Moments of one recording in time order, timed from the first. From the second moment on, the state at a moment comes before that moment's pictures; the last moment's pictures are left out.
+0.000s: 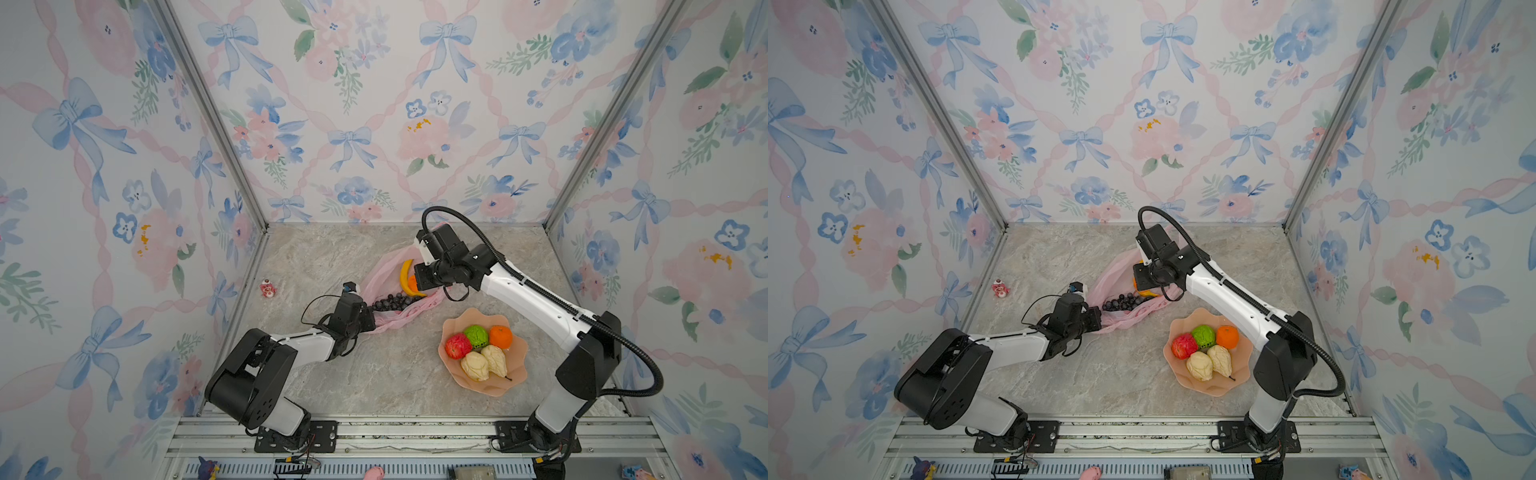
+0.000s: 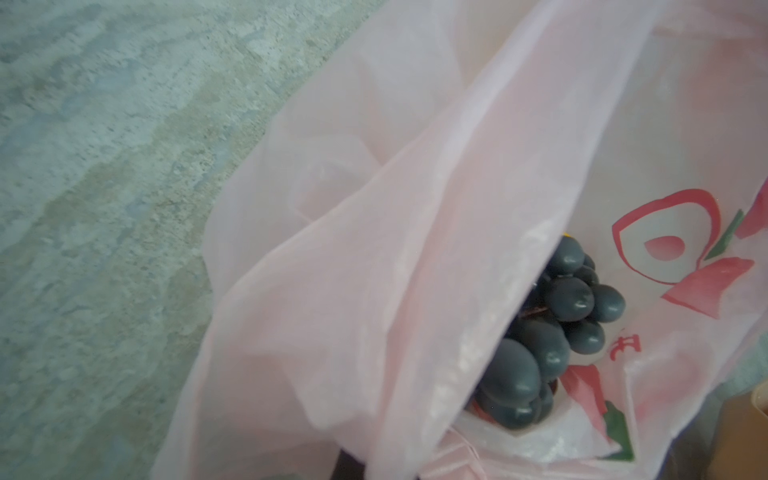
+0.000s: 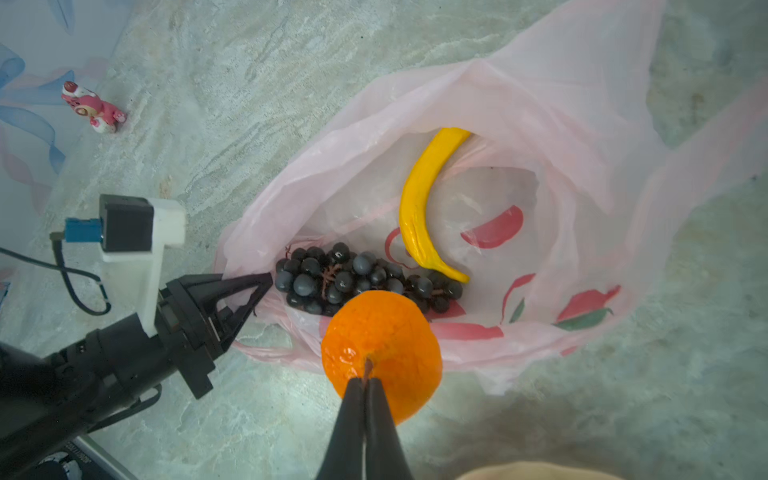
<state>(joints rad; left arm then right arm) -0.49 1.50 0.52 0.29 -0.03 -0.60 0.71 1.68 1.61 -0.86 0.03 0.34</state>
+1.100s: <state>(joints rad) -0.49 1.54 0.57 0.29 -0.03 -0.60 0.61 1.12 0.97 -1.06 0.10 0.51</state>
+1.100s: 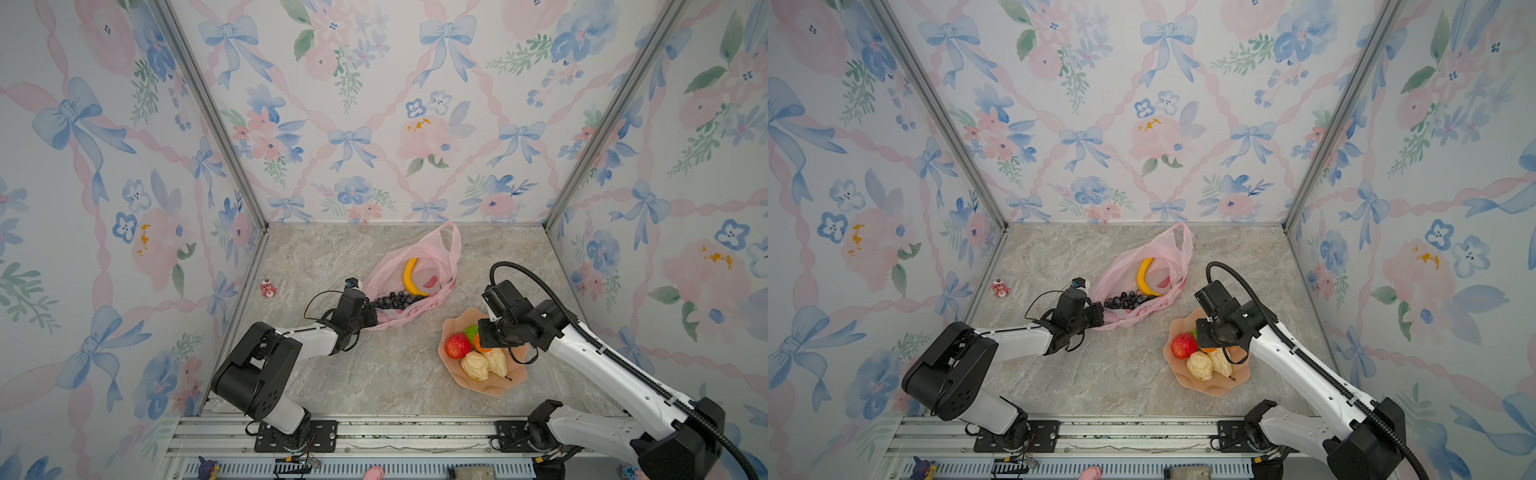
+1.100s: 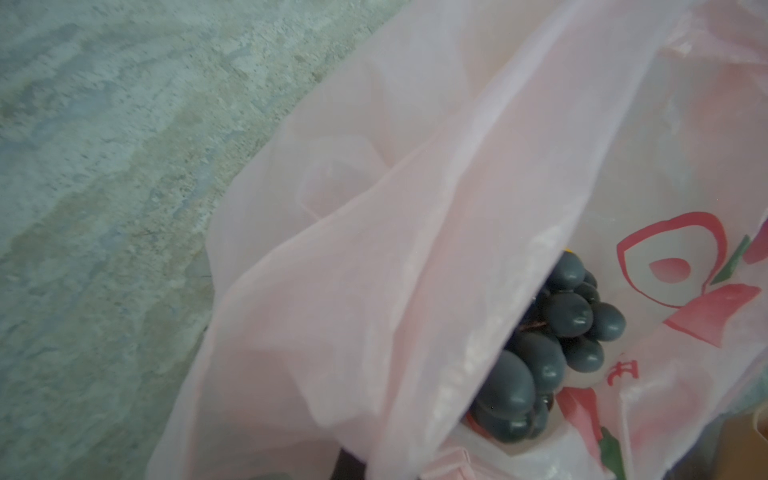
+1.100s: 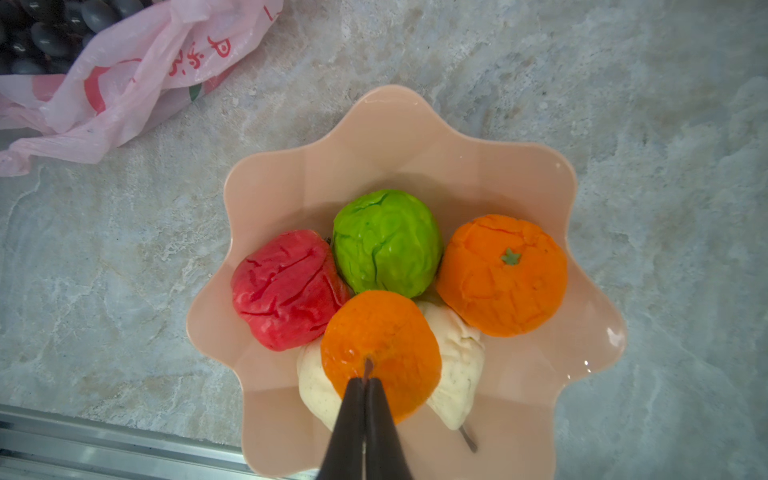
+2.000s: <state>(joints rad) -0.49 1.54 0.57 0.29 -0.03 -0.60 0.62 1.10 0.89 -0.98 0.16 0.53</state>
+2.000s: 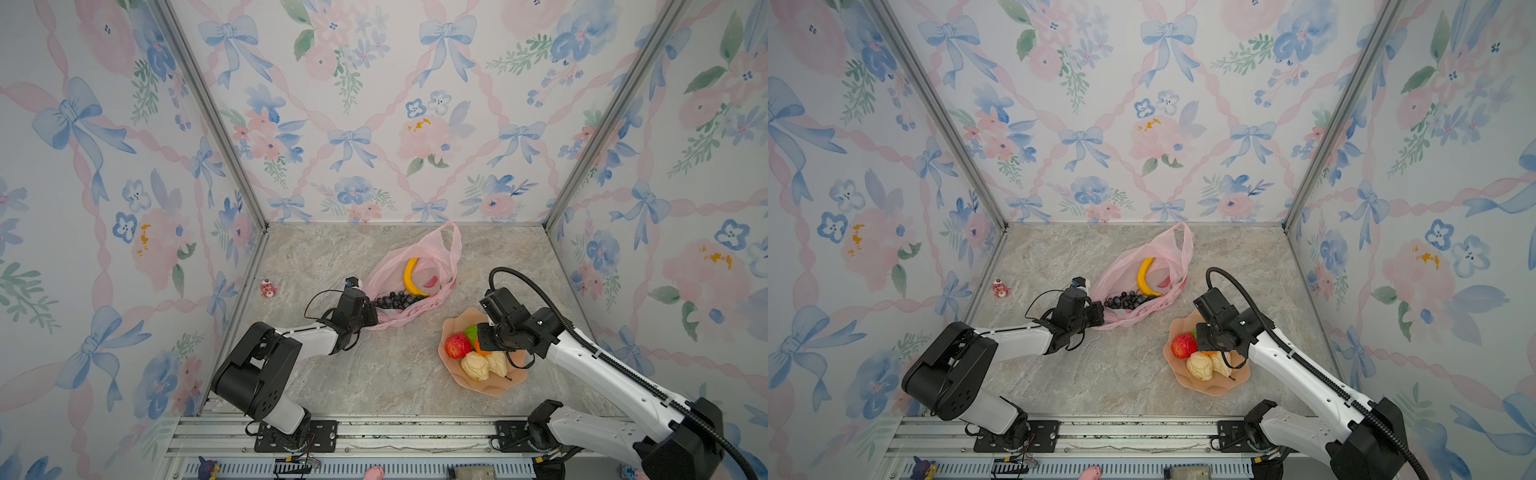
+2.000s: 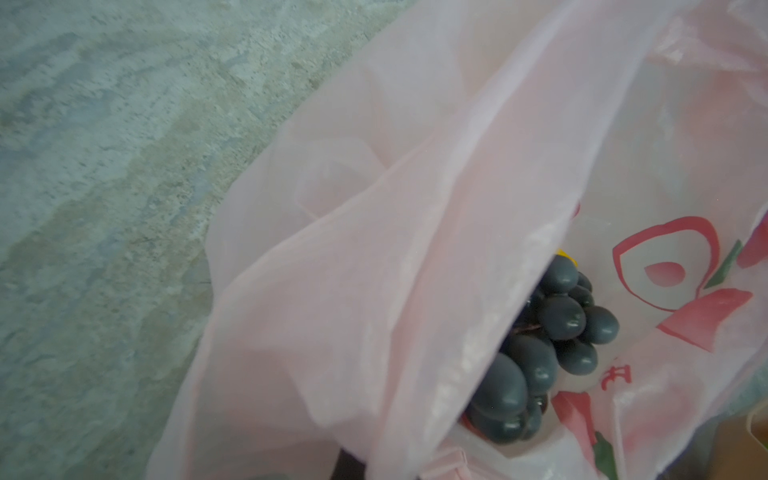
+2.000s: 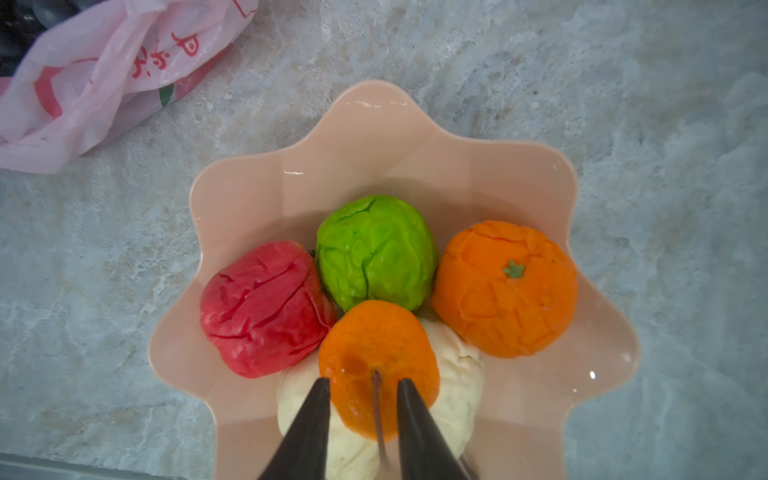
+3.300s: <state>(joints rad) -0.49 1.52 0.57 0.26 -0.03 -0.59 0.63 1.85 1.63 -0.83 0.07 0.32</state>
